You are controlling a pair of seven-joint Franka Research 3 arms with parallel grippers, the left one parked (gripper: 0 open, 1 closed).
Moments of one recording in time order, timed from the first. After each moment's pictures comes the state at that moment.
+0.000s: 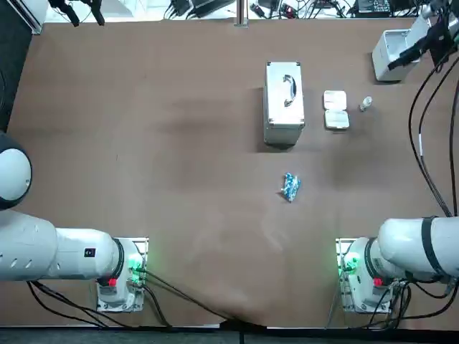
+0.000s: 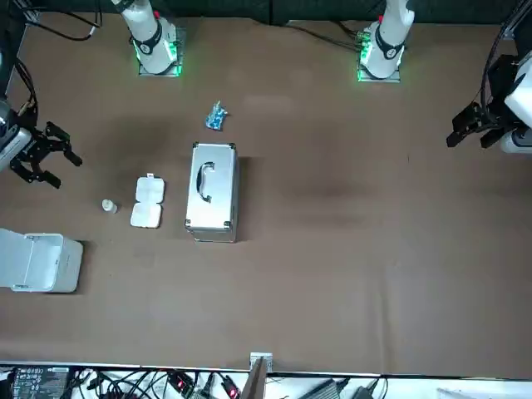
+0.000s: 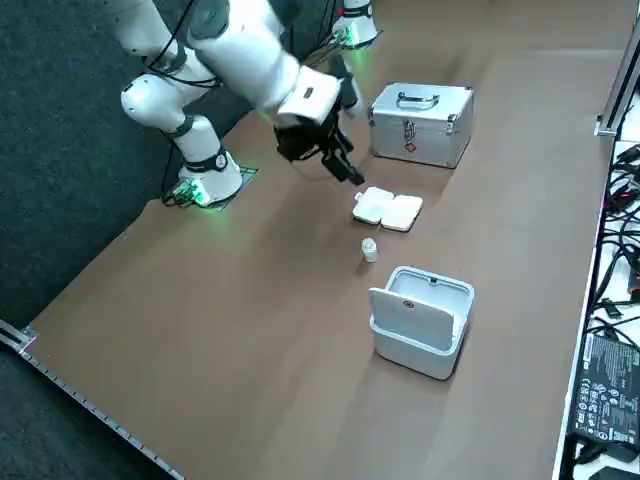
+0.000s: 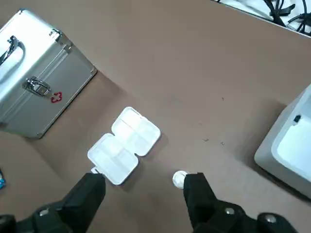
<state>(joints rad) -0.27 -0.02 -0.10 -2.16 0.58 2.14 -1.29</state>
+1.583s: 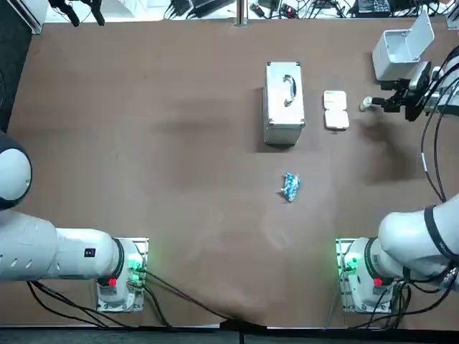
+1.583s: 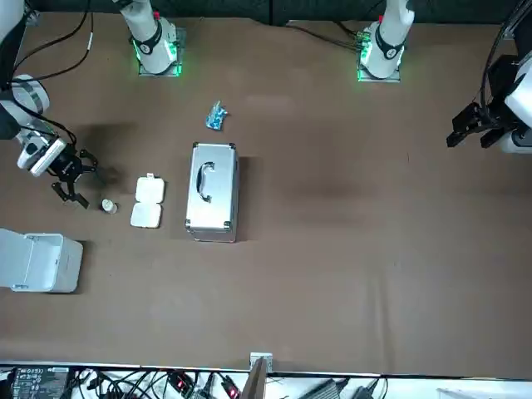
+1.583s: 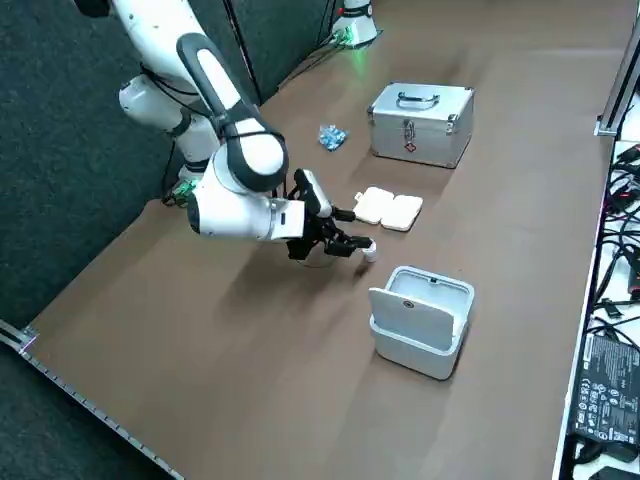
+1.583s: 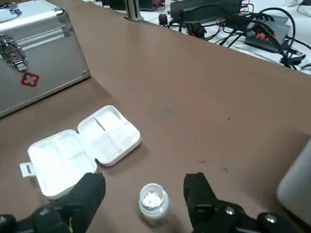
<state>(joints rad) -0.42 0.34 -0.10 -2.26 1.34 2.16 -2.39</state>
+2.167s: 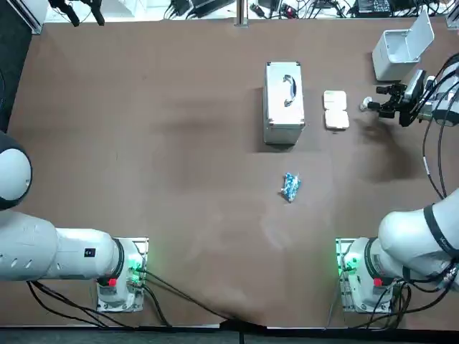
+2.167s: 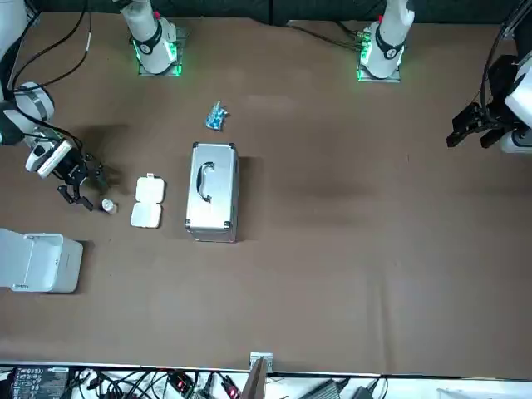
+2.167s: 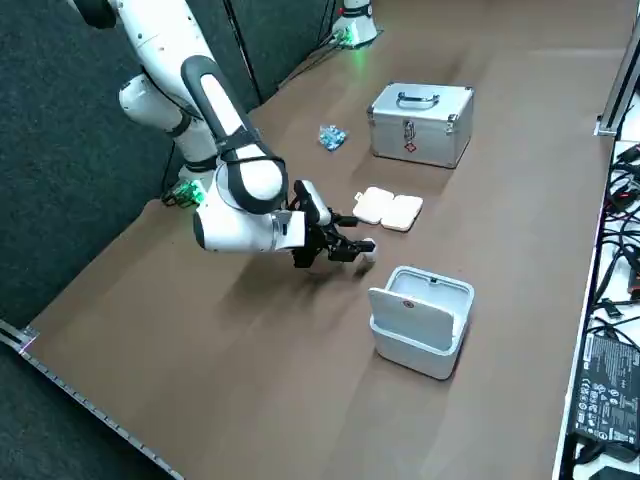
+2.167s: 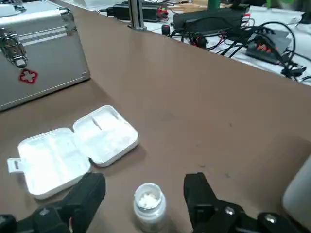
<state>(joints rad) -0.43 0.40 -0.10 -2.24 1.41 2.11 -2.51</state>
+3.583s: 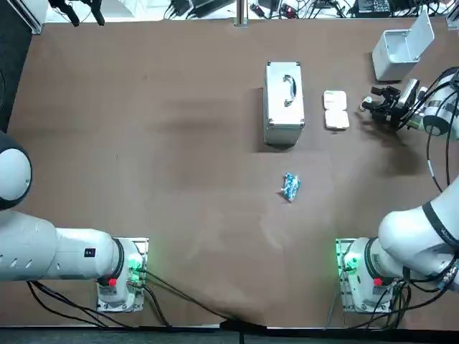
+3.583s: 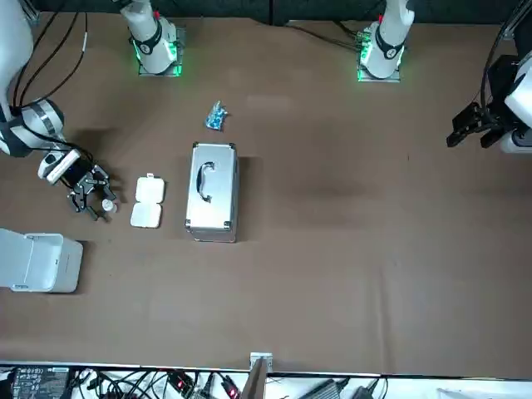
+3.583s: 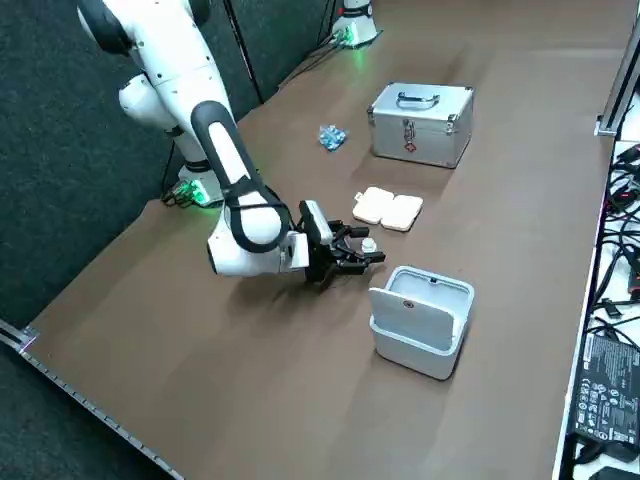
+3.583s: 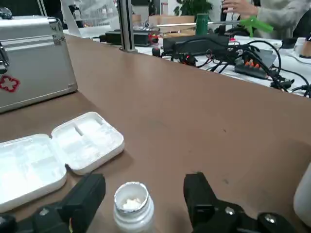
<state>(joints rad) -0.44 0.57 -0.11 -2.17 1.60 1.98 -2.68</state>
